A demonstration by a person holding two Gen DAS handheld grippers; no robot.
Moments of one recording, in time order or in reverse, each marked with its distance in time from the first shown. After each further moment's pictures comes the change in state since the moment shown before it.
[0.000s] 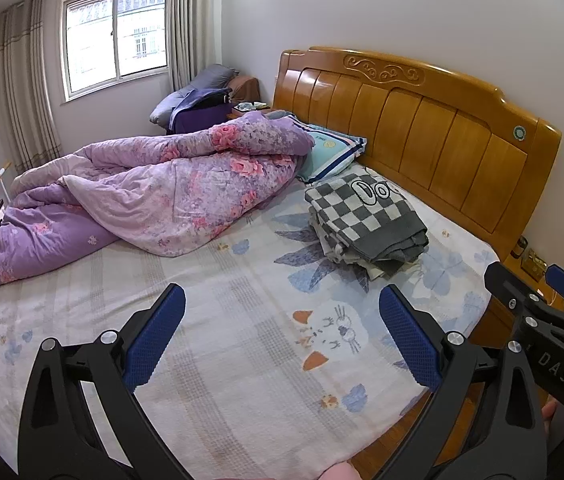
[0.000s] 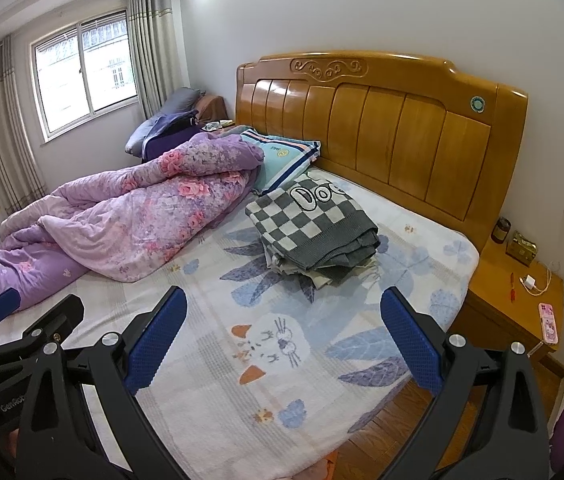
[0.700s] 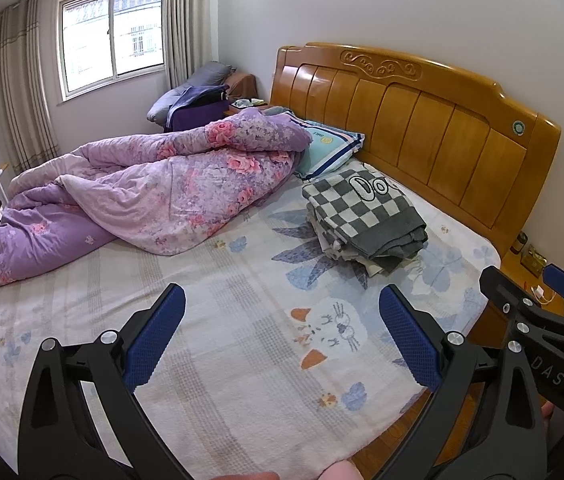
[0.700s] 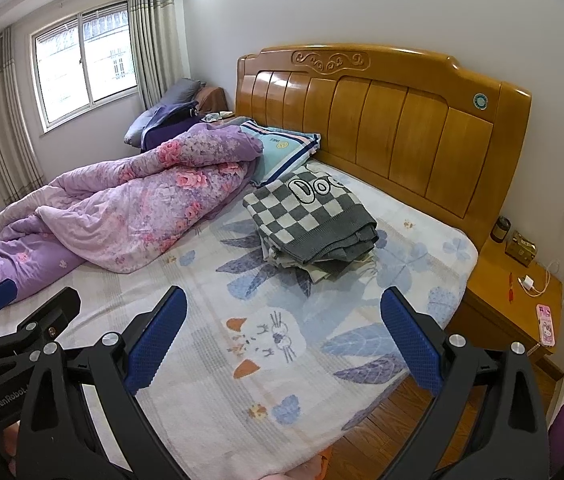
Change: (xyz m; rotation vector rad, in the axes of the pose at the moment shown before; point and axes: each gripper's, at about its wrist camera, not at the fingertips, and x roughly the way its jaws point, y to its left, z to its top) left arm 0.003 -0.002 -0.003 0.005 0.007 -0.011; right arm 0.002 -0.003 -0.005 -0.013 0.025 -0.012
